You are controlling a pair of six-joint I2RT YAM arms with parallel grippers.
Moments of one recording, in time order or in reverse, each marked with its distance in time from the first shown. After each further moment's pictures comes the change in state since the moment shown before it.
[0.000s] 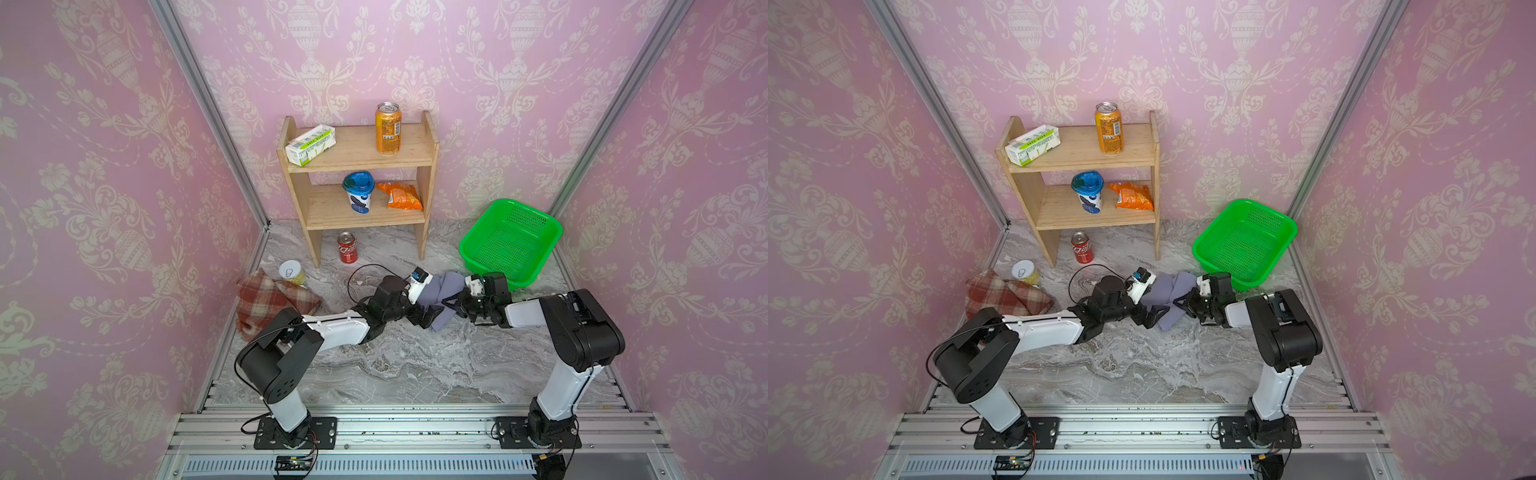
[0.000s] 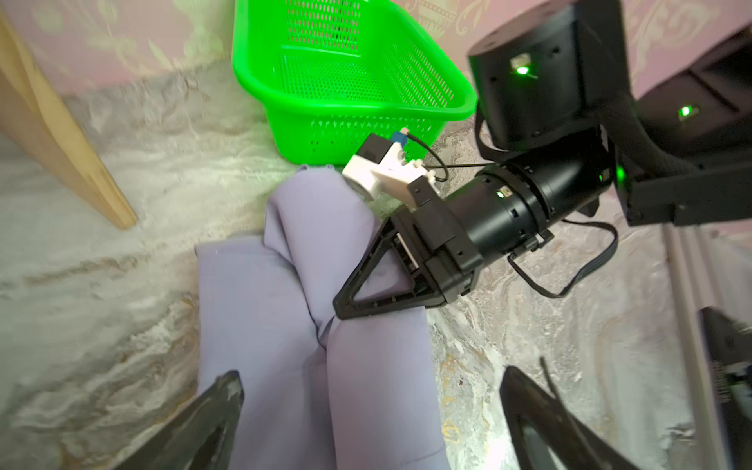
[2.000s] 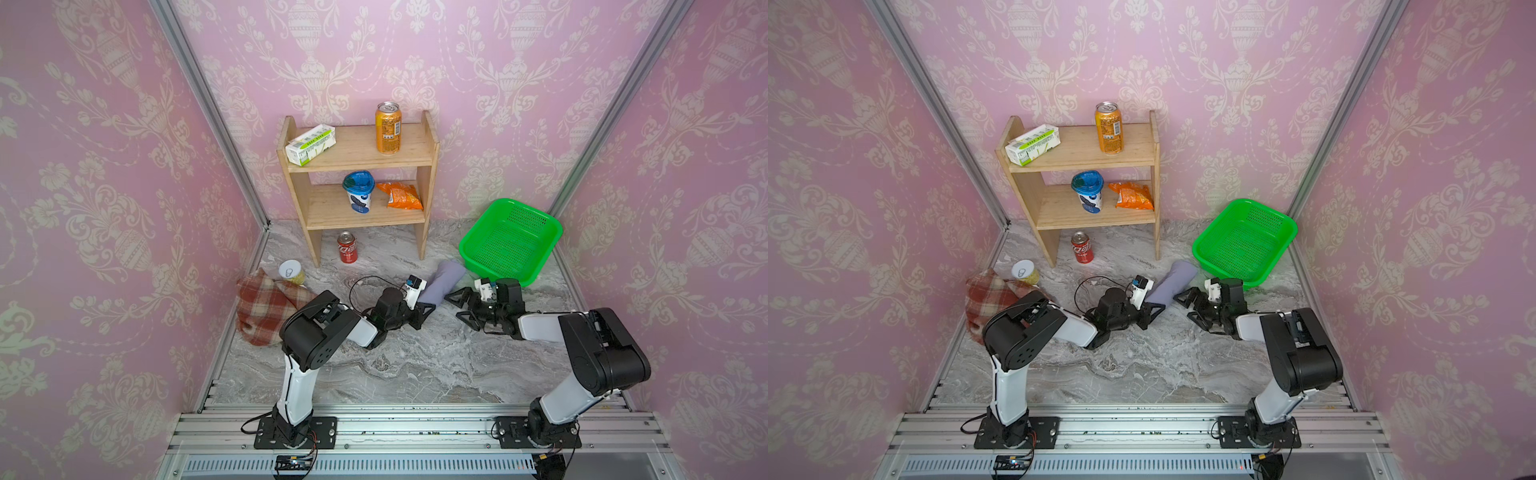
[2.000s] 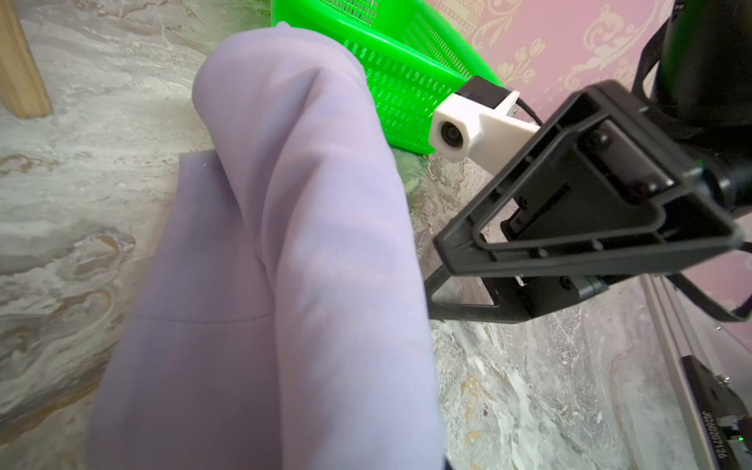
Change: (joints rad) left arm 0.105 0.354 -0.058 0.514 0.201 -0.407; right arm -0.042 -0.157 -0.132 0.061 -0.043 0.023
